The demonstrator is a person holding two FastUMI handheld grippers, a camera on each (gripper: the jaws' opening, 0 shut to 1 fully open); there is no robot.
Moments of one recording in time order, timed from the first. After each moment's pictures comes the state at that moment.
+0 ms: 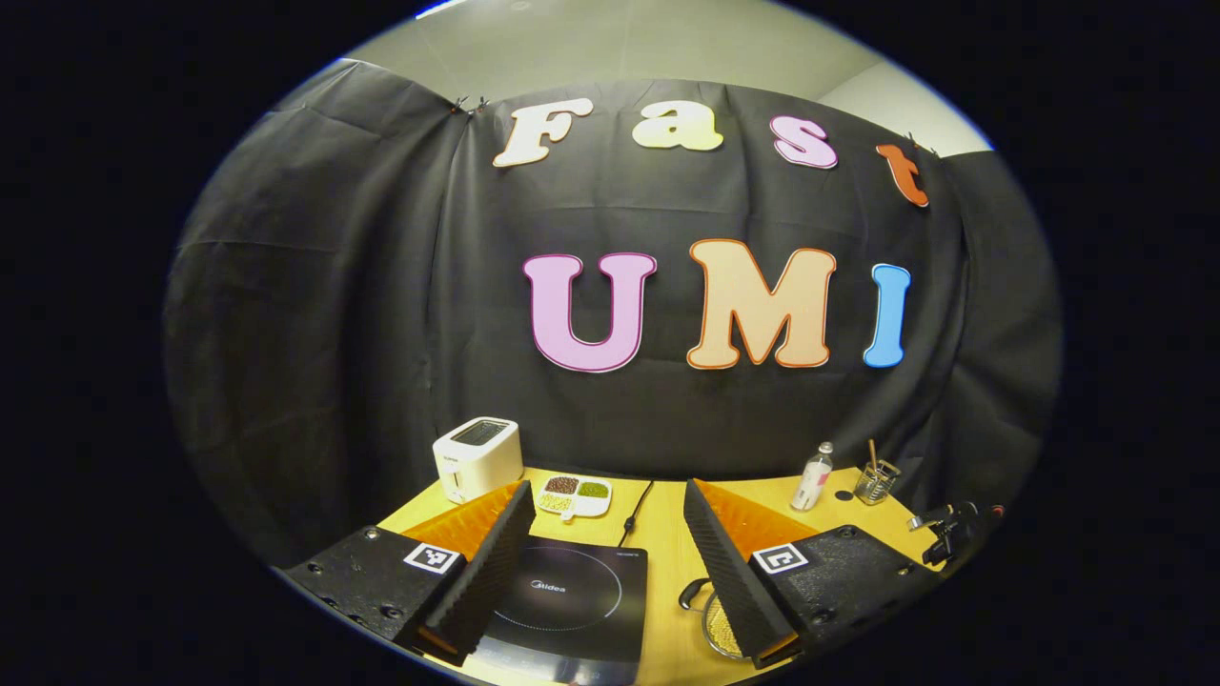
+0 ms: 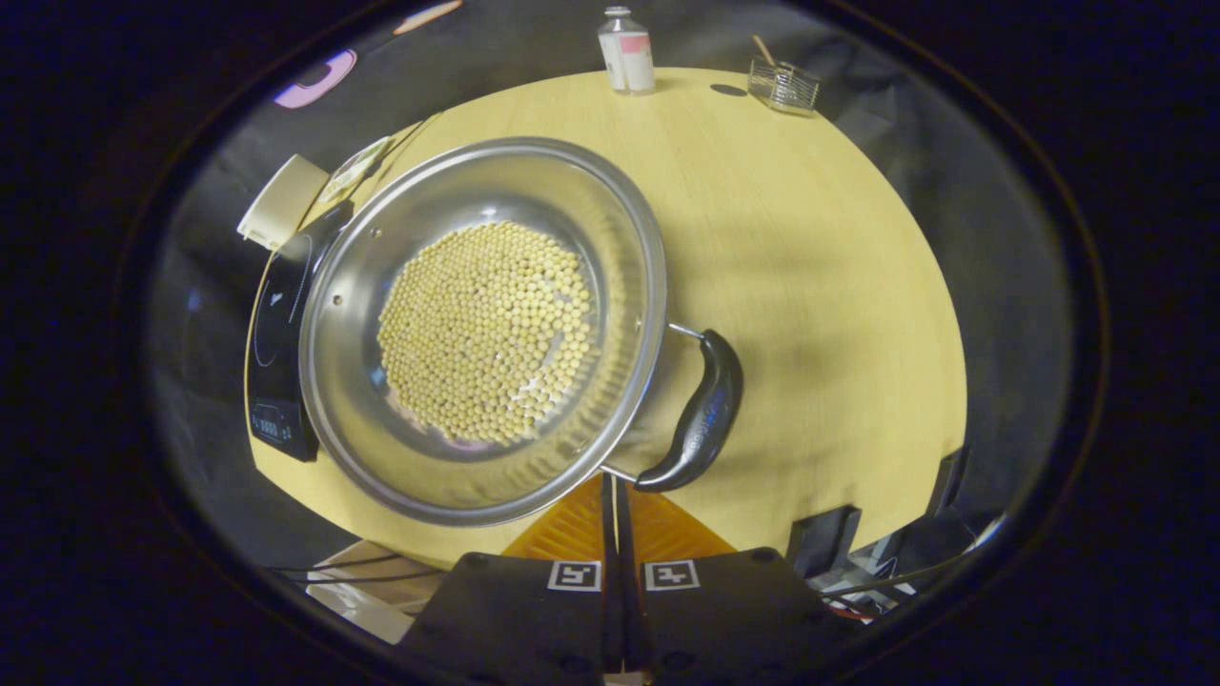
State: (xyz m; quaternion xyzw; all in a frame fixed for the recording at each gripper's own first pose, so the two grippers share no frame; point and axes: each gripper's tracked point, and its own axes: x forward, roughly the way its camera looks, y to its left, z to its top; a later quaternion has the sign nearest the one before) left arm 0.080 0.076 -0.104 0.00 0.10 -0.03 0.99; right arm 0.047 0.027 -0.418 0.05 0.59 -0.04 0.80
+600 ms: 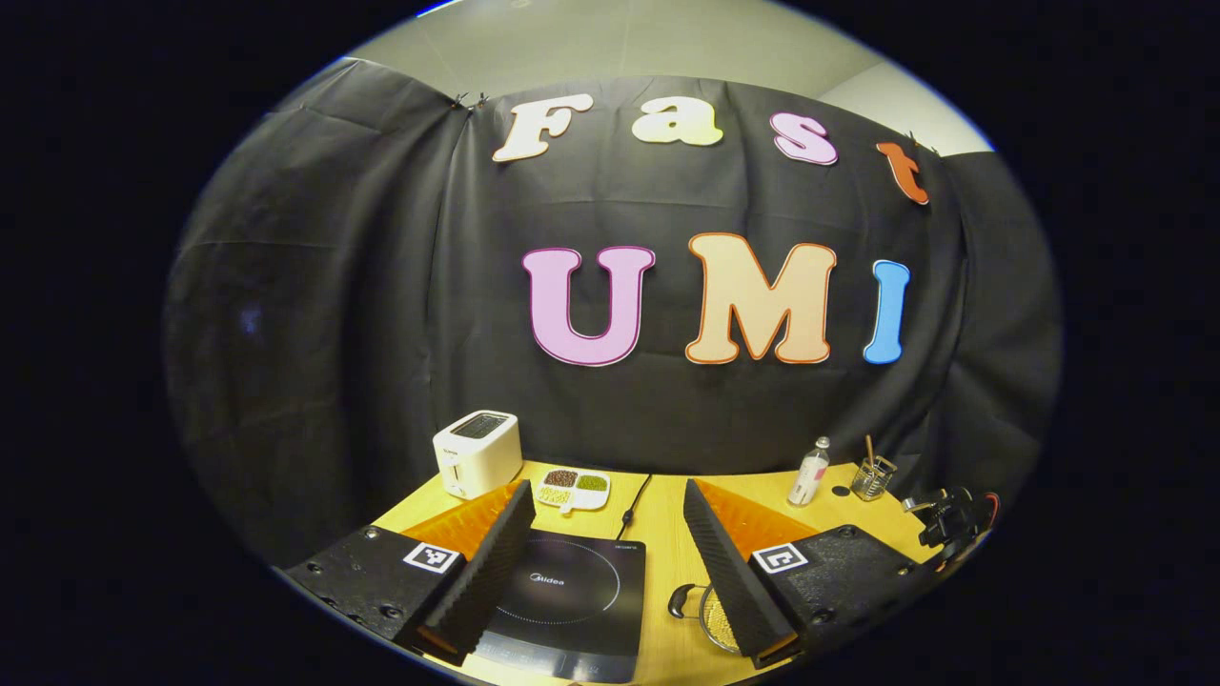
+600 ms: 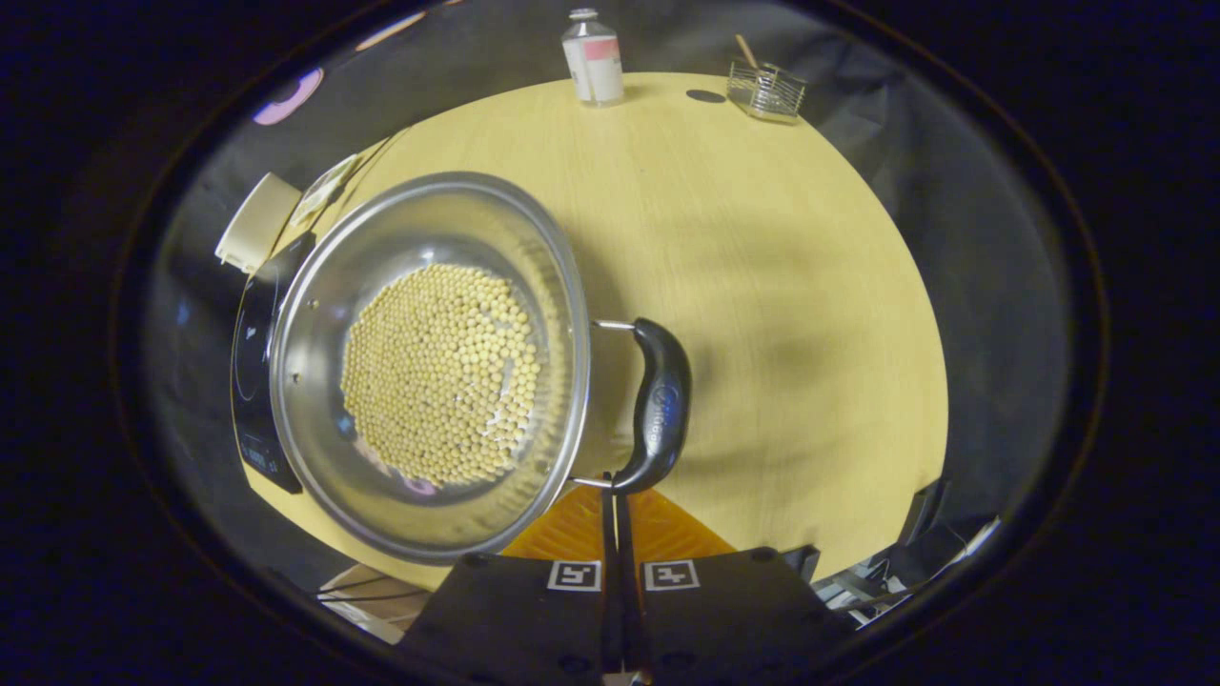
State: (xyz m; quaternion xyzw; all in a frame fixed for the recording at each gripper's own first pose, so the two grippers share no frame) left arm 0.076 0.083 -0.106 0.00 0.11 -0.02 0.99; right arm 0.081 -0.001 -0.417 0.05 0.58 -0.07 0.81
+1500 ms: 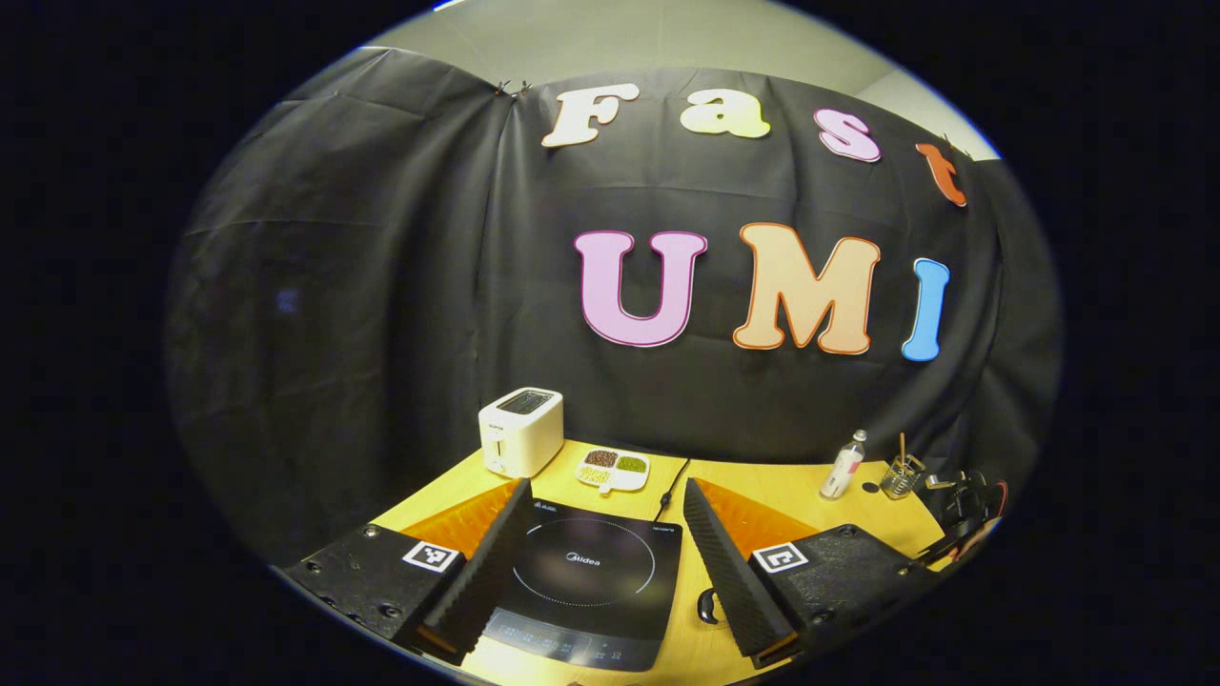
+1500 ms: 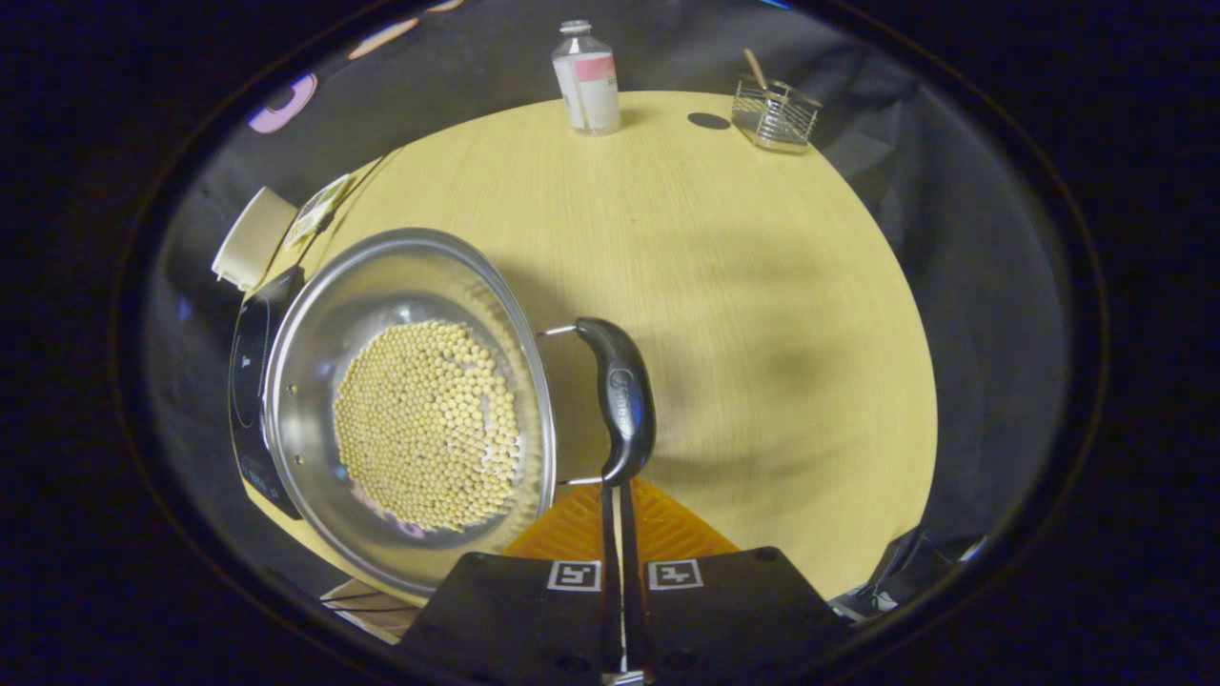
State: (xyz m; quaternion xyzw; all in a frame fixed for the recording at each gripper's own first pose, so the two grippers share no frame) left arm 0.054 0.125 -0.125 -0.01 0.14 0.05 0.99; right arm 0.127 -0.021 -0.404 0.04 0.57 -0.05 0.82
